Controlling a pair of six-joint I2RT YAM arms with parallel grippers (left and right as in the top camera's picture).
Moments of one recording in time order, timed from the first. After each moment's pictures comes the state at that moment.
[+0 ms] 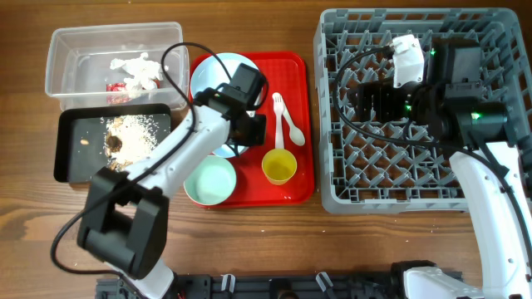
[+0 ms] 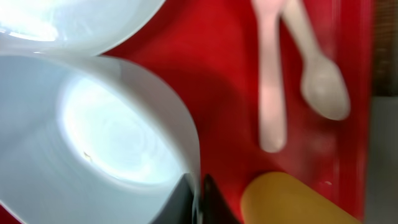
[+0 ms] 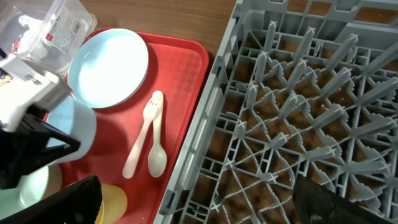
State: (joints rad) left arm -0.50 1.80 1.29 -0.80 0.03 -0.36; right arm 0.07 1.34 1.30 -0.81 -0.32 -0.11
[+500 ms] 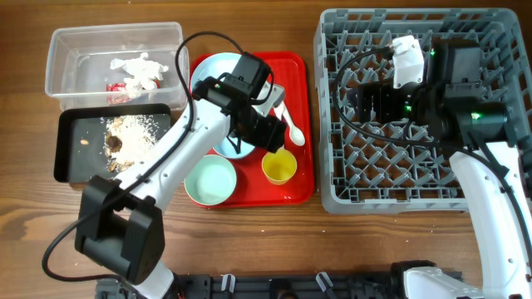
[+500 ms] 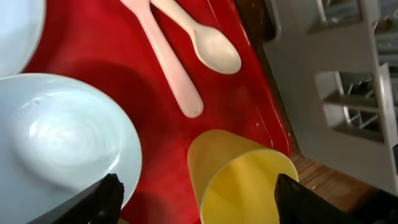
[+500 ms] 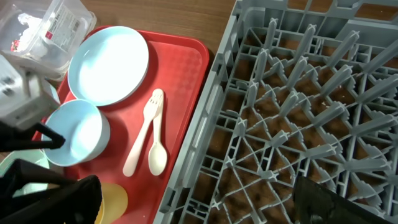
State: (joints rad) left arm -0.52 1.78 1.41 -0.94 0.26 -0.09; right arm 0.07 1.34 1.30 -0.82 -0.32 -0.11
